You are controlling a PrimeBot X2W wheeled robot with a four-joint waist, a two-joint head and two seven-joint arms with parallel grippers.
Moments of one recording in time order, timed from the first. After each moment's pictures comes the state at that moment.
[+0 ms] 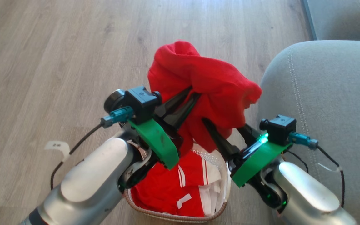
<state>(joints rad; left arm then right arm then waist) -0.60 0.28 -0.86 0.09 -0.64 -0.04 -0.05 -0.40 -0.26 0.69 0.31 0.74 0.12 -0.26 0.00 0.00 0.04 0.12</state>
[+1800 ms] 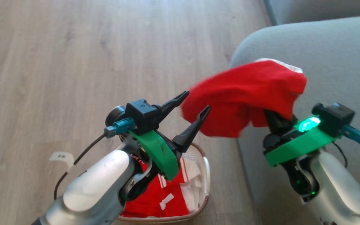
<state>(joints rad) -0.55 0.29 -0.89 0.10 -0.67 0.01 -0.06 -0.31 -0.25 0.38 0.16 0.64 0.12 -0.26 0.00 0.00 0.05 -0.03</state>
